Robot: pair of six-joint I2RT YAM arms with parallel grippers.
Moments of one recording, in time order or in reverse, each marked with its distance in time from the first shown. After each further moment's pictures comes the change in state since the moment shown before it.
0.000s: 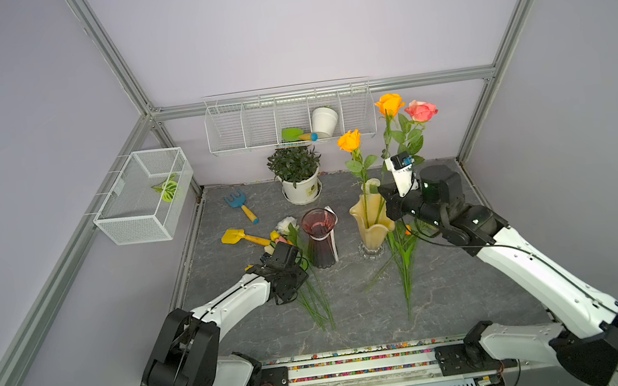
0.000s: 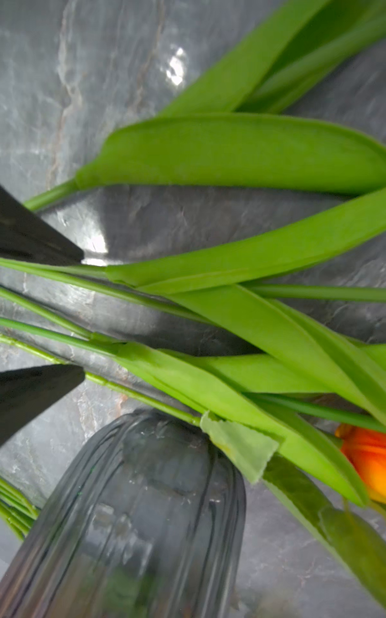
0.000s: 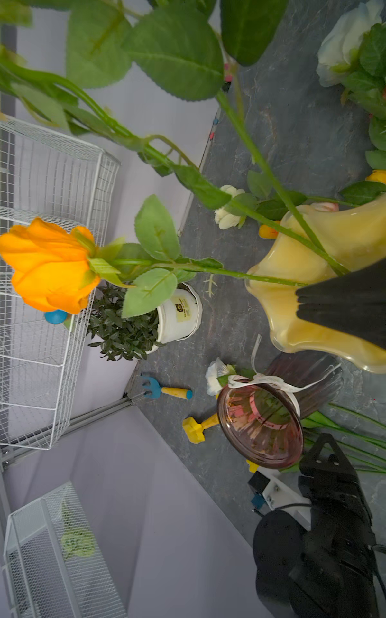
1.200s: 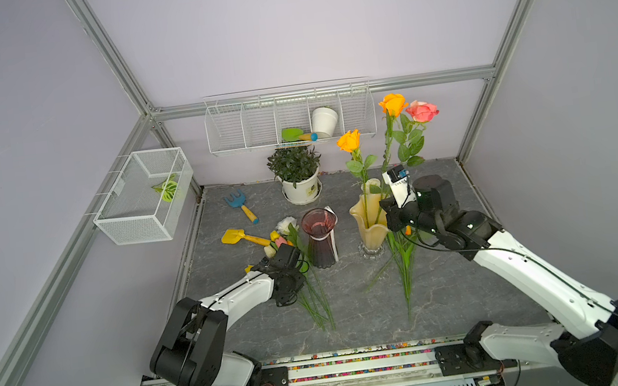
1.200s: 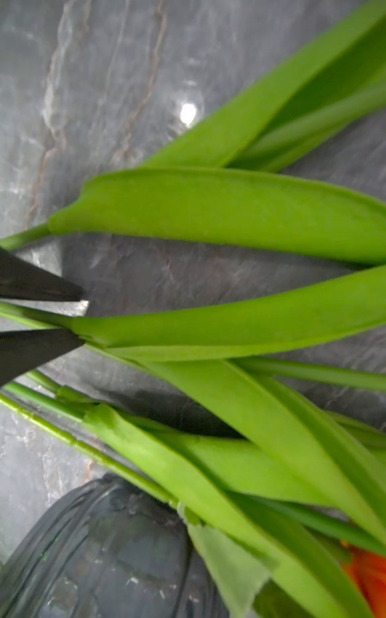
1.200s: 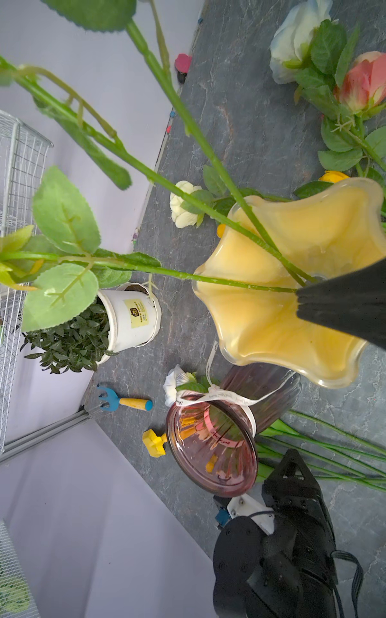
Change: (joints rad) left arm 0.000 0.068 -0.002 -0.027 -0.044 -0.006; right arm 0.001 -0.007 -0.067 -0.051 0.006 0.011
